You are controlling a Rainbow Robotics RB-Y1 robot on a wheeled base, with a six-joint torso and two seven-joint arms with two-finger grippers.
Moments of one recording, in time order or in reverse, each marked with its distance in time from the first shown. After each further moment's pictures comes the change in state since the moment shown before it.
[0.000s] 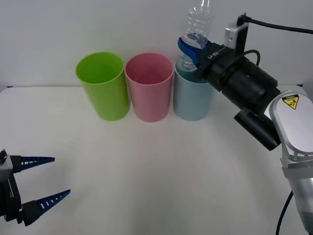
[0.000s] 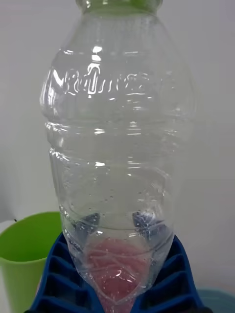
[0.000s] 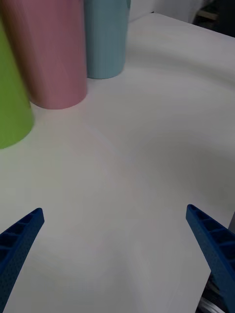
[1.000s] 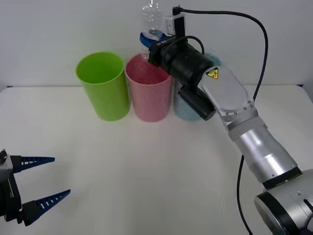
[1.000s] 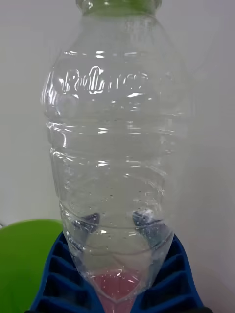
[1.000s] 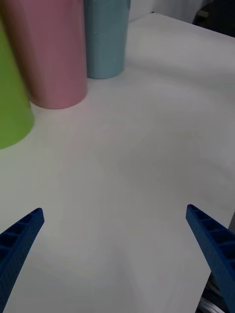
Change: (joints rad) right arm -0.374 0.103 0.201 0.527 0.016 0.270 0.009; left arm 0.000 0.000 0.000 0.000 0.000 0.000 0.000
